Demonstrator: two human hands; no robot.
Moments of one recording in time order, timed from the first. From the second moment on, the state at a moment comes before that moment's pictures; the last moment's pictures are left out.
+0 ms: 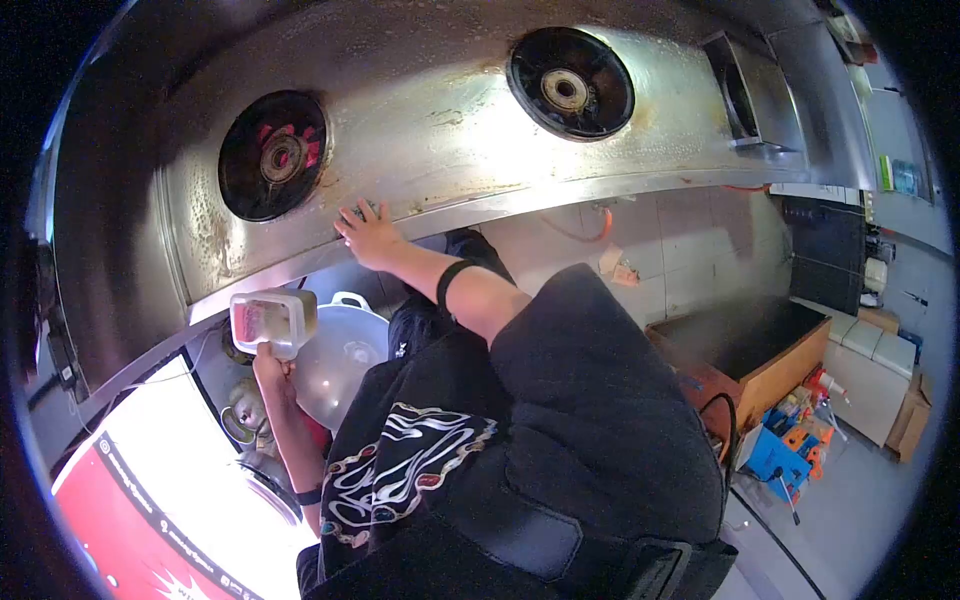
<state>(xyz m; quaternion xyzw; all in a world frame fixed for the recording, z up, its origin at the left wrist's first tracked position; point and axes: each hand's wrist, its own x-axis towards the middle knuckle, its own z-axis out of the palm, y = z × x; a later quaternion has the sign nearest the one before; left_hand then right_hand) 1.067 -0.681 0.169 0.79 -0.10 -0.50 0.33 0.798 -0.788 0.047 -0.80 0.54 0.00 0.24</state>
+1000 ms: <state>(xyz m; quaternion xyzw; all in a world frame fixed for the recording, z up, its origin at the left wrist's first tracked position) 0.930 -0.804 0.192 0.79 -0.17 -0.51 0.28 0.557 -0.945 0.023 -0.66 0.74 -0.07 0.10</state>
